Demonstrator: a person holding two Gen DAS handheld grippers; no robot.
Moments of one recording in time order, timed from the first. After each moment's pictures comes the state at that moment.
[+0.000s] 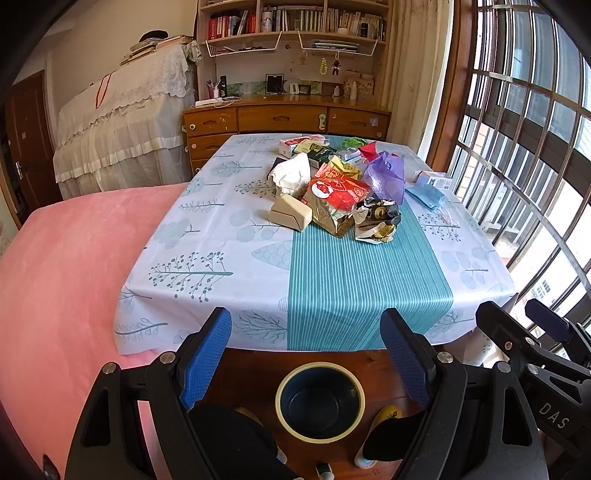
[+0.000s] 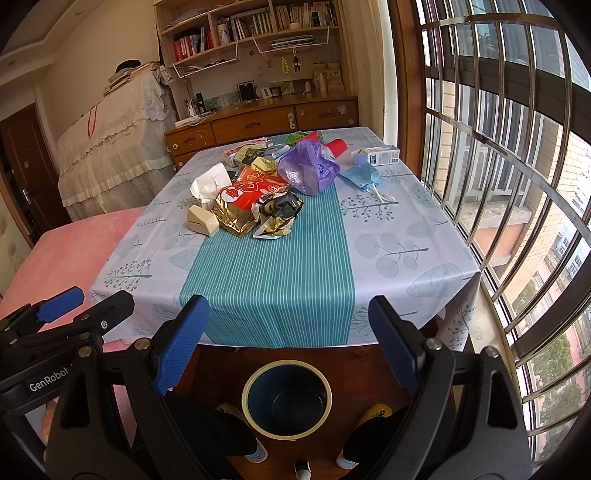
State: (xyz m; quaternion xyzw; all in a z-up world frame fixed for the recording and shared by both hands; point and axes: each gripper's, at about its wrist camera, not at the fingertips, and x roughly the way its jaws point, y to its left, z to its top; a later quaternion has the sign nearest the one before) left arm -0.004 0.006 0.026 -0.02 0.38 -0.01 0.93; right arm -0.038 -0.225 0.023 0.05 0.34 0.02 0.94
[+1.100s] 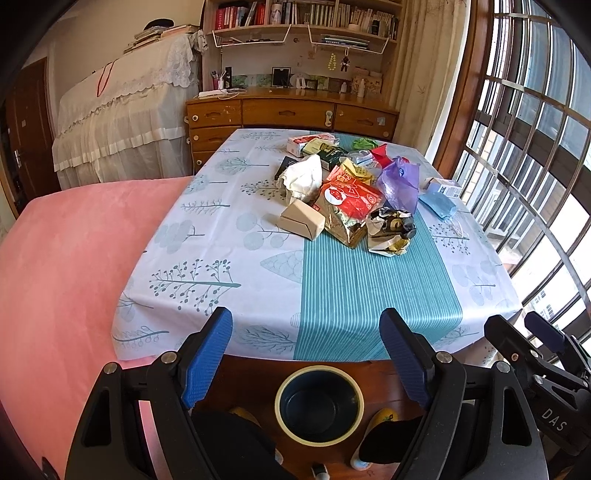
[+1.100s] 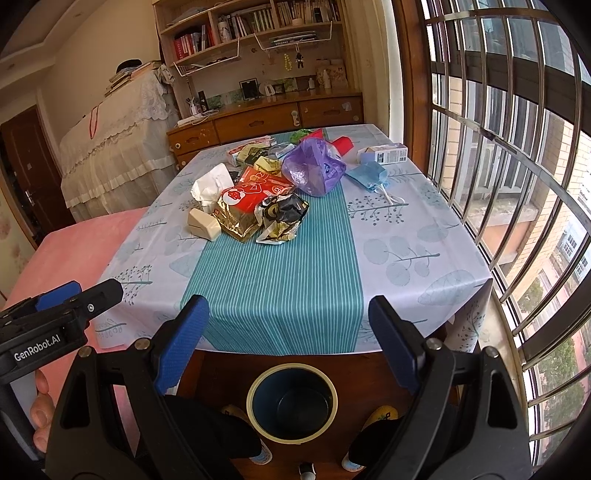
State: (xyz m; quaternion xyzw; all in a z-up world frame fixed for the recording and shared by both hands) left arm 0.030 0.027 0.034 -0.05 0.39 -0.01 0.92; right arm -0.022 -0.218 0.019 0.06 0.35 0.03 0.94
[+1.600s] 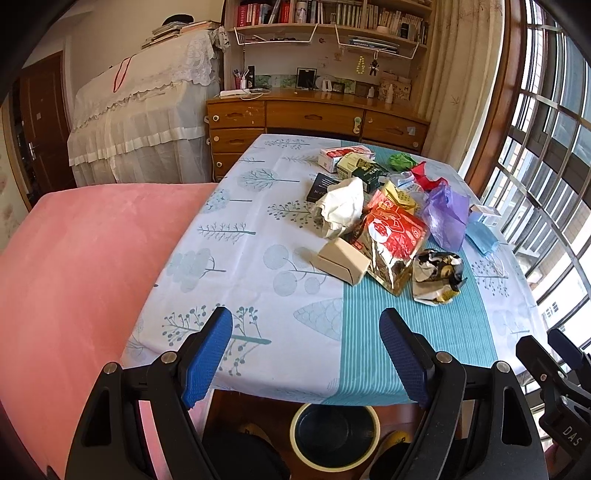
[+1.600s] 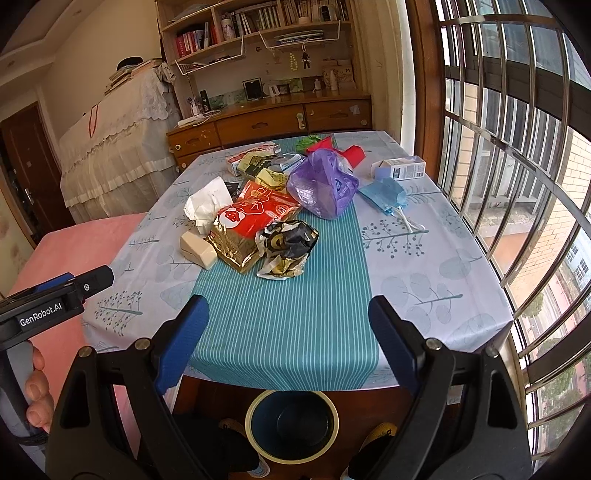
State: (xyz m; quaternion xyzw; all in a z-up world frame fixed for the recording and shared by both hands) left arm 0.119 0.065 0.033 -0.05 0.39 0.04 0.92; right arm 0.067 -0.215 0.022 0.06 0.35 0.04 0.93
